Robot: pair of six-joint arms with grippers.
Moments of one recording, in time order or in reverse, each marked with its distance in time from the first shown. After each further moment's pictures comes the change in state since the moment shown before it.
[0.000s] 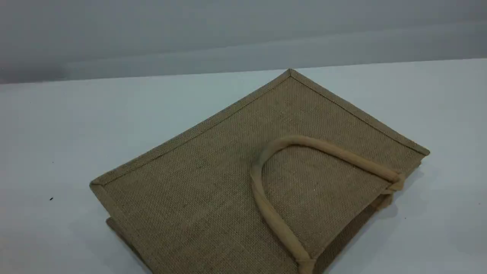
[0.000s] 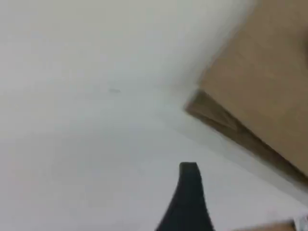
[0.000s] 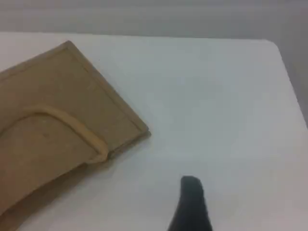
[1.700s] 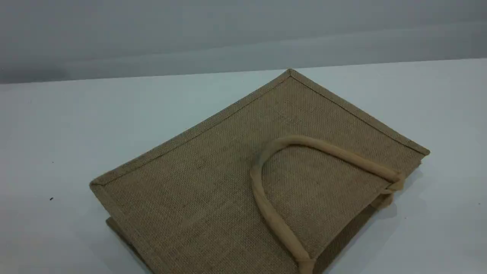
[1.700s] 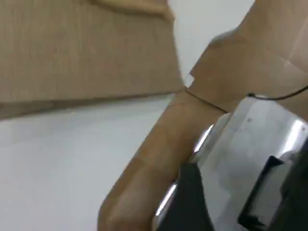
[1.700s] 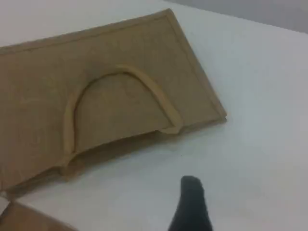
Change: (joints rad) left arm -0.871 0.309 -0.133 -0.017 0.047 -0.017; right arm 0.338 0.070 0.000 0.000 0.001 -0.001
